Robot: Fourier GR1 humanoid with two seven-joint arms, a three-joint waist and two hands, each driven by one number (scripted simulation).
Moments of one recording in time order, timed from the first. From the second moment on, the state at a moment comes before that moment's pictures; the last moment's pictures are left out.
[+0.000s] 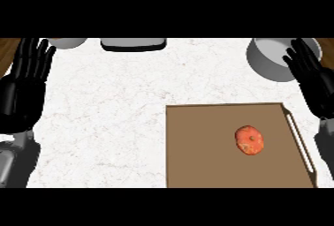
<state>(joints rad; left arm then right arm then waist) -0.29 0.37 0.02 -1.64 0.24 0.10 -0.11 -0.35 -0.49 0.01 -1.44 -0.33 -0.02 0.07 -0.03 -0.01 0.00</state>
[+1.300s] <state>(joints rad) -0.28 0.30 0.04 -1.52 0.24 0.16 0.03 0.00 -0.90 -0.12 -1.34 0.15 0.31 -0.78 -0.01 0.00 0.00</state>
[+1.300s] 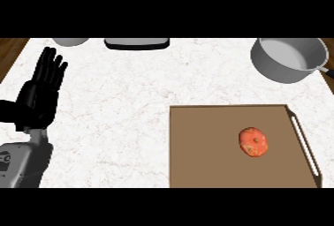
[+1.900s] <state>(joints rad) -0.25 0.26 0.03 -1.54 0.20 0.17 0.02 0.00 -0.83 0.01 -1.64 0.33 0.37 -0.38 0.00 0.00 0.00</state>
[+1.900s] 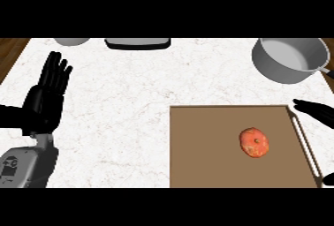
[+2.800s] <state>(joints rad) -0.28 0.23 0.08 -1.53 0.17 0.12 0.04 -0.04 -0.59 0.07 -1.59 0.59 0.38 -0.36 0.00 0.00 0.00</state>
